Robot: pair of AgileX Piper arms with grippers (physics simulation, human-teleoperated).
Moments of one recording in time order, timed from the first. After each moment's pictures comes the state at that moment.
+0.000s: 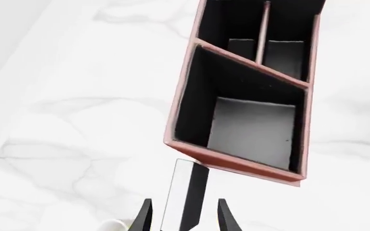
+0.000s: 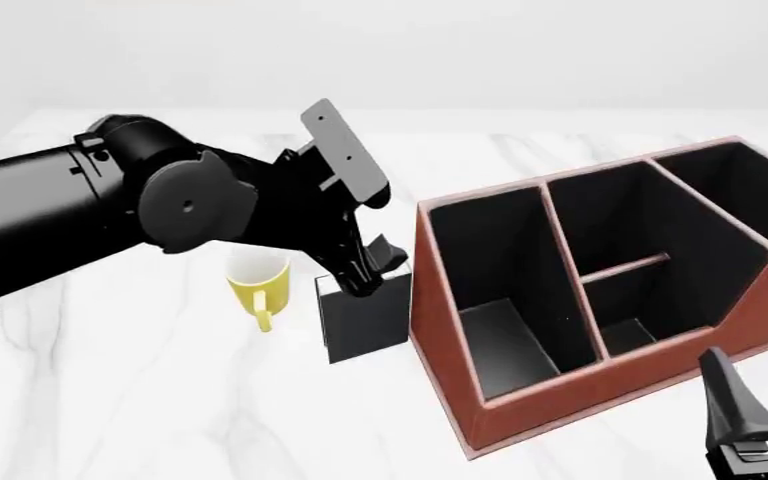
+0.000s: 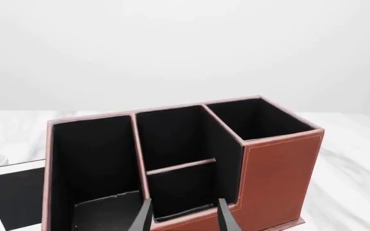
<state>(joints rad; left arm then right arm) -0.75 1.46 -1.23 0.55 0.38 0.02 0.00 0.00 -0.01 0.00</state>
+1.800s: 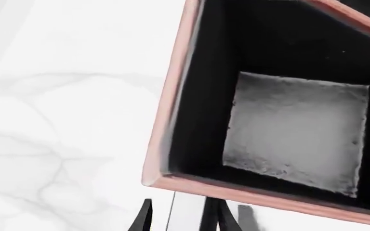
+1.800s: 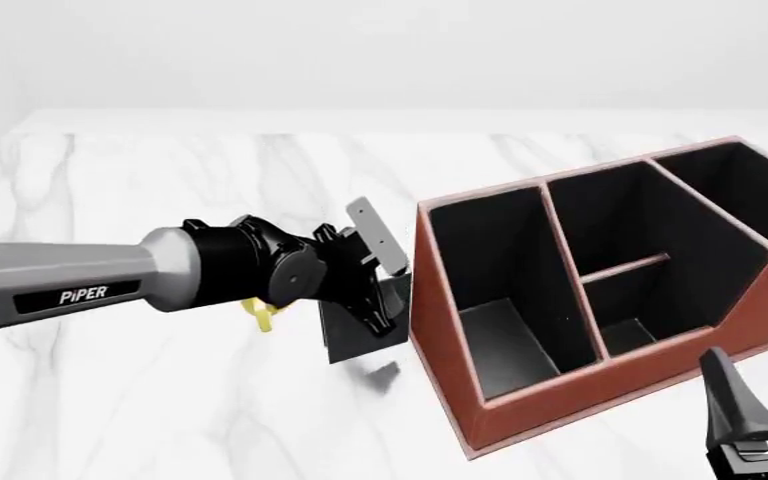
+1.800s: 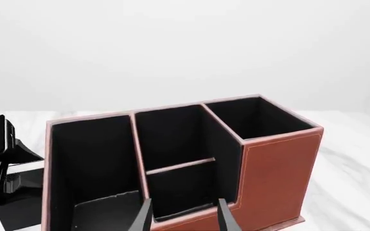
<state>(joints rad) -0.68 1.80 -1.13 0.22 0.44 0.01 0.00 0.00 0.00 0.01</state>
